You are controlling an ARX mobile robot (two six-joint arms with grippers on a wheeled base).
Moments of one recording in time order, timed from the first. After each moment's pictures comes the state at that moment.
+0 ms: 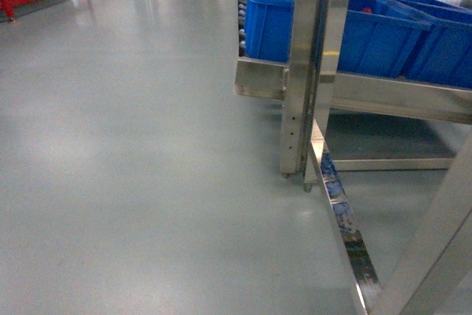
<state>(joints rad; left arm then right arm) 0.00 0.01 0.01 -0.01 0.00 -0.01 0.00 0.00 0.01 -0.01 0.00 0.00</state>
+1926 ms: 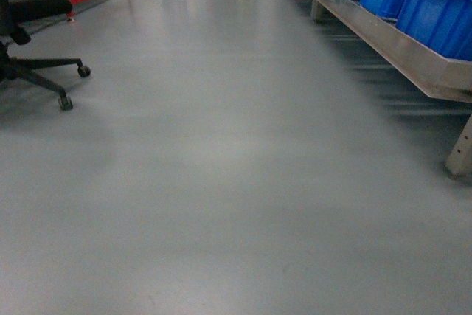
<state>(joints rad) 0.00 0.01 0.01 -0.01 0.00 -0.01 0.00 0.00 0.01 0.00 0.00 0.00</state>
